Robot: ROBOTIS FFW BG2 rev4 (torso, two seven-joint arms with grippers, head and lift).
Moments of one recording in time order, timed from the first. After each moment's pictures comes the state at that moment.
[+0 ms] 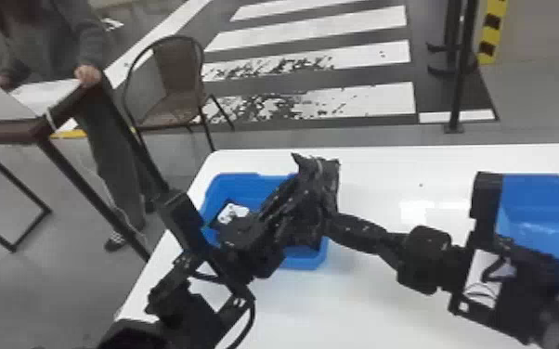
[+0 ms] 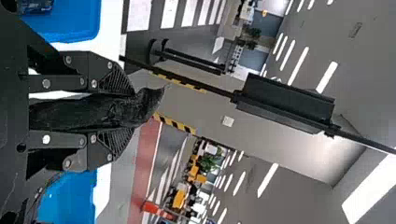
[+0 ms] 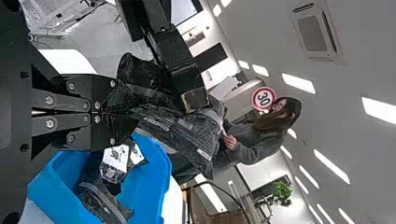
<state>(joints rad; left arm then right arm) 0.46 0.10 0.12 -2.30 0.45 0.41 -0.33 -0.12 -0.29 0.55 -1.70 -0.73 0.36 0.59</state>
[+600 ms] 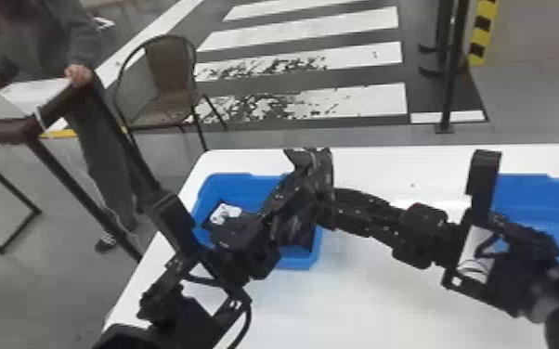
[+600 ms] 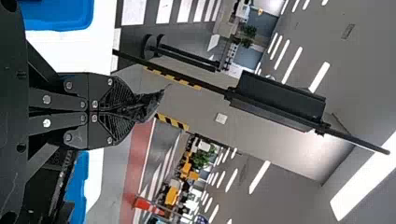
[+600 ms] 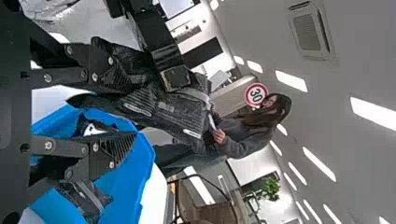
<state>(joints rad) 0.47 0.10 0.11 -2.31 0.48 0.39 -0.33 -0.18 -0.28 0.54 -1.67 -0.73 0.33 0.57</state>
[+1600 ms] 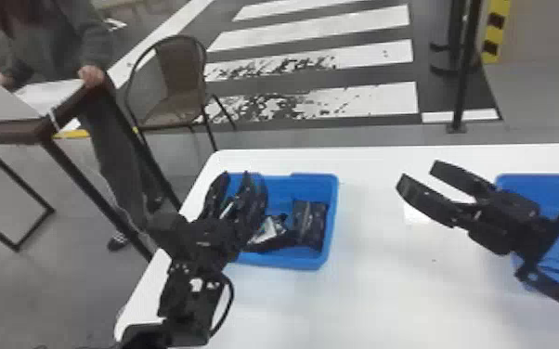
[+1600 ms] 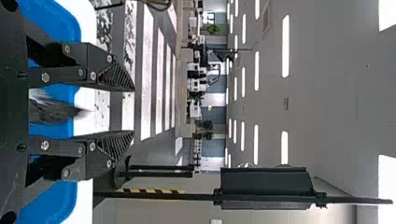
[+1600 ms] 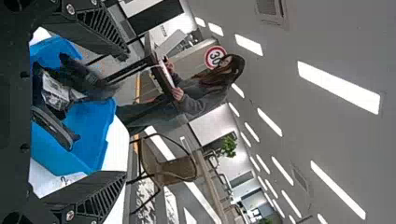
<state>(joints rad) 0.31 0.07 0.20 -1.83 0.14 -0.13 -0.17 -0.05 -0.26 0.29 -1.70 -0.71 0.26 0.59</state>
